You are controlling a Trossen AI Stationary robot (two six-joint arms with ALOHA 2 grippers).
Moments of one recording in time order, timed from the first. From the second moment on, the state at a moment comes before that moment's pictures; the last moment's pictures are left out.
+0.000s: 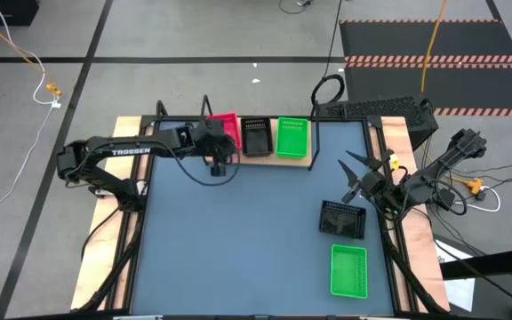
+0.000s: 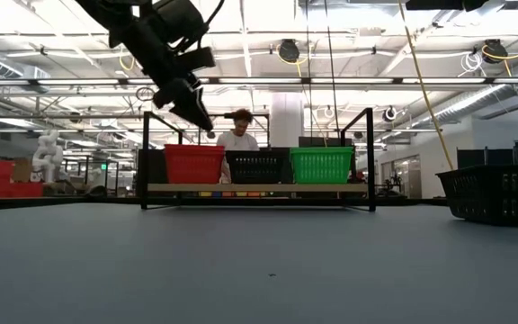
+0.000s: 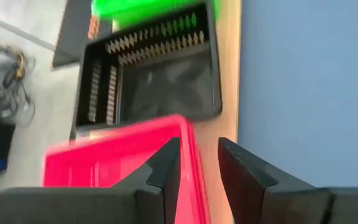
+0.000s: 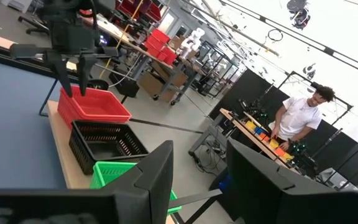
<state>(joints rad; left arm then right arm) 0.36 1.41 0.98 -0.36 -0.09 0.50 0.64 0.67 0.52 0.27 1.41 -0.72</state>
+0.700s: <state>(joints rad) 0.02 1.67 1.05 0.56 0.01 0.42 0.60 0.67 0.52 0.27 1.29 -0.72</state>
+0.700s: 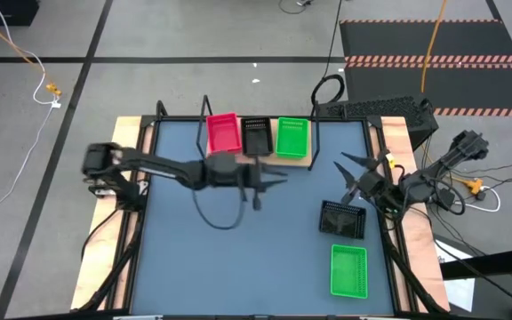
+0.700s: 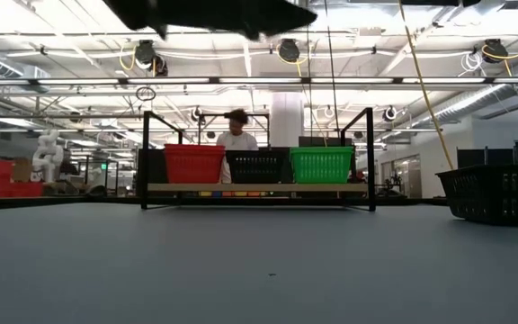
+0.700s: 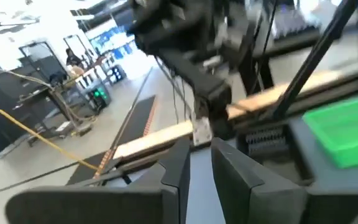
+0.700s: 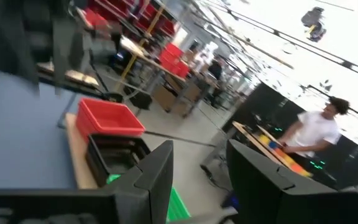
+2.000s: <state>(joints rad) -0.09 2.42 1.79 0.16 -0.04 1.44 0.55 0.67 0.52 0.22 1.07 -0.63</state>
